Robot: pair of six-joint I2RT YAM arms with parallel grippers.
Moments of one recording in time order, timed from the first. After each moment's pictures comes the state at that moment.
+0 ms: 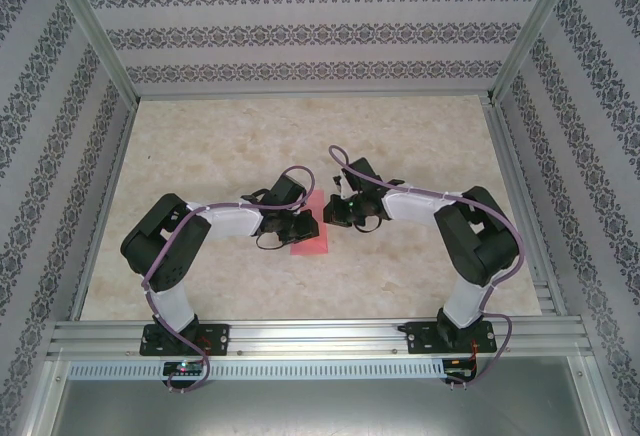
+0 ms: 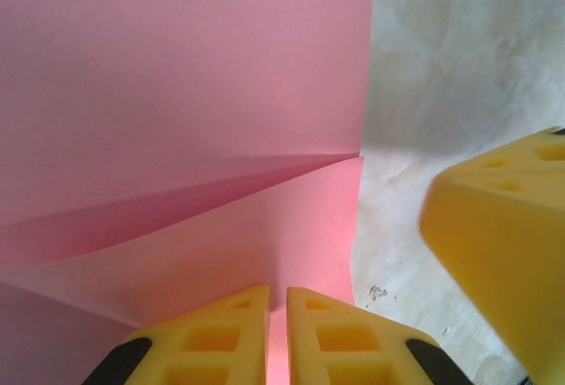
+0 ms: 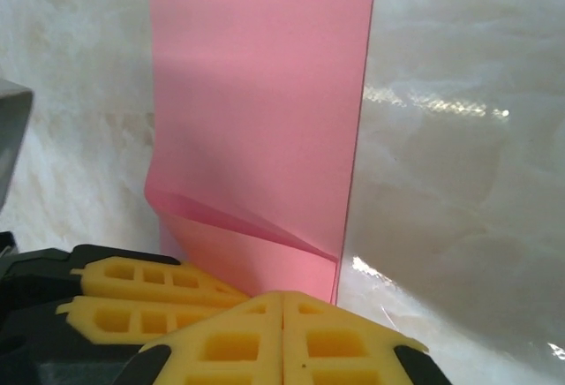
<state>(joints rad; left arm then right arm) -0.67 1.78 0.90 -0.16 0.38 -0.89 0.58 1.78 0.96 -0.24 -0.44 0.61</state>
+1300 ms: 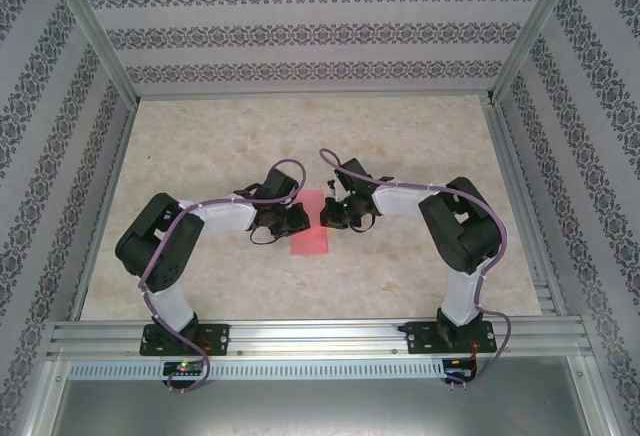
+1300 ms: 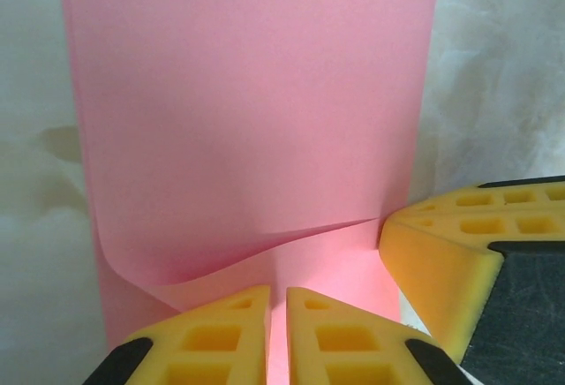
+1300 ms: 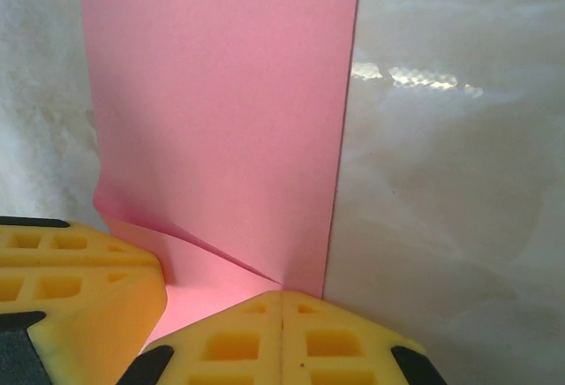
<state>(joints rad) -0.61 1.76 0.92 -0.21 0.31 -0.86 0.59 1.88 1.03 -0.28 -0.44 0.57</state>
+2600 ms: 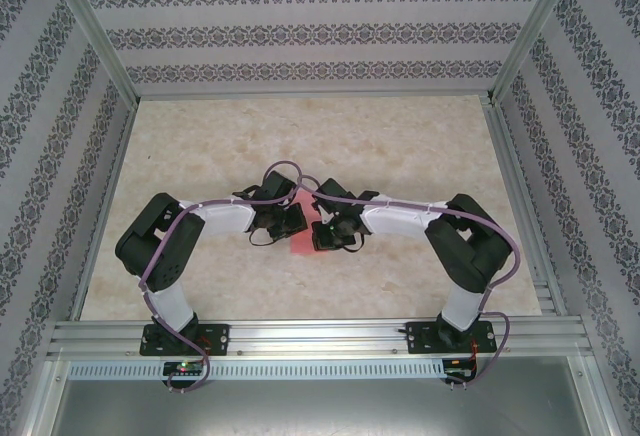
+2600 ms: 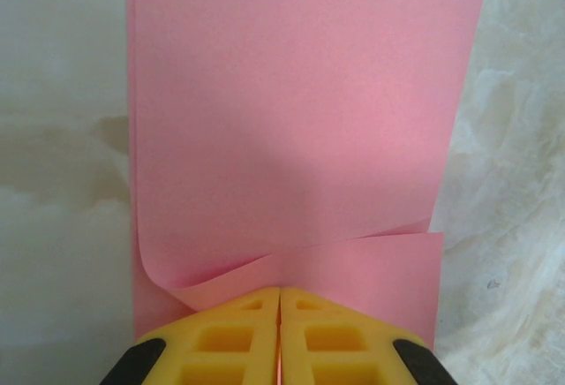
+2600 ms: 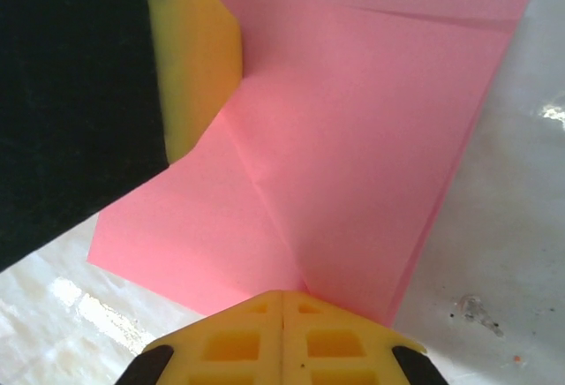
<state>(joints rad) -0.60 1.77 0.89 -0.18 0.31 -0.94 0.80 1.78 1.02 -0.46 -0.28 0.56</state>
